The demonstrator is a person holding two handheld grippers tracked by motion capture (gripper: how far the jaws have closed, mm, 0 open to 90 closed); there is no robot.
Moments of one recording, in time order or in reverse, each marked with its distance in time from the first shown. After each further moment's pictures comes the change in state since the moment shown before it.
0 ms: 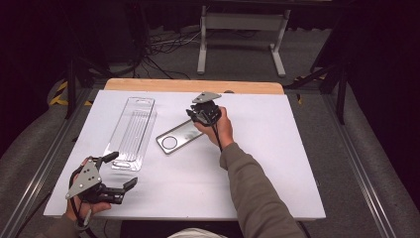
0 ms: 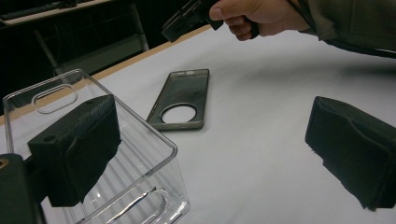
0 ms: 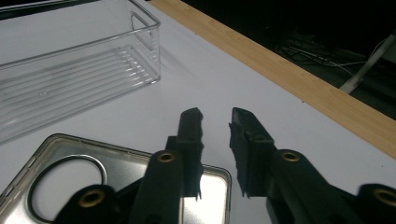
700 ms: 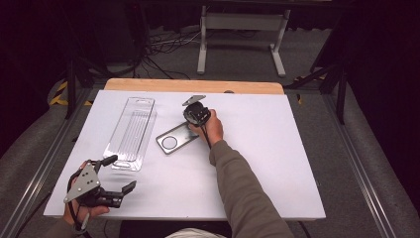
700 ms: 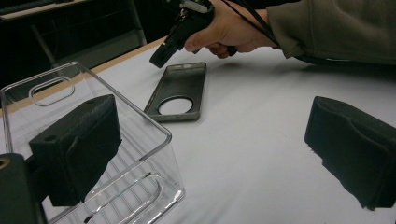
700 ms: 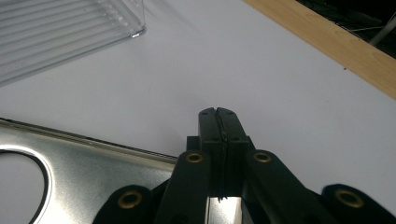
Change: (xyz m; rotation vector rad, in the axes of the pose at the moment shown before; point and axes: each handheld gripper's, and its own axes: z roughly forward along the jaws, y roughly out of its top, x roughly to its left) left arm -0.004 -0.004 -0.005 0.017 -0.010 -0.008; right arm 0.002 -0.013 0.061 0.163 -0.005 -0.019
